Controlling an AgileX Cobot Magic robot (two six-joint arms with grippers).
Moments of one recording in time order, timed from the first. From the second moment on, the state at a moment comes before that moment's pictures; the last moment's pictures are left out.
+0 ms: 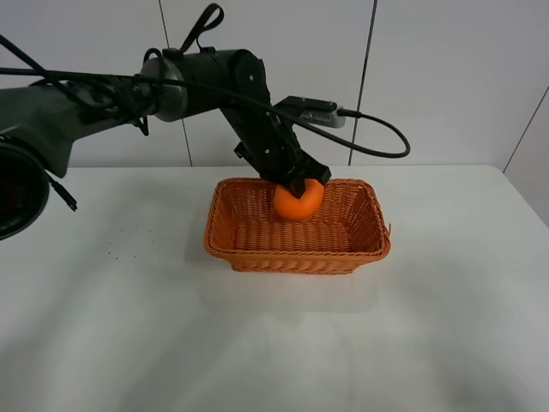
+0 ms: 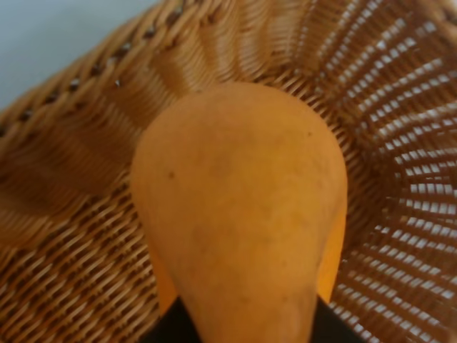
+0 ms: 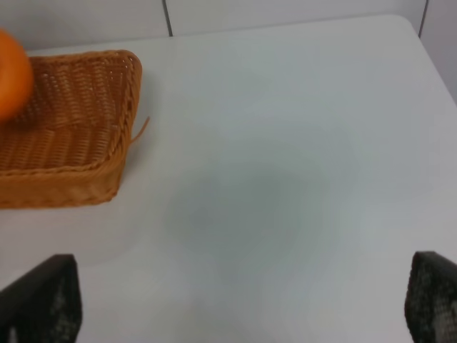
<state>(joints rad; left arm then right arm) -0.61 2.27 -1.98 -0.15 0.83 0.11 0.02 0.01 -0.50 0.01 1.02 0.06</state>
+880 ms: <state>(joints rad) -0.61 2.39 -1.99 -0.15 0.82 0.11 0.02 0.01 -0.50 0.01 1.02 0.06</state>
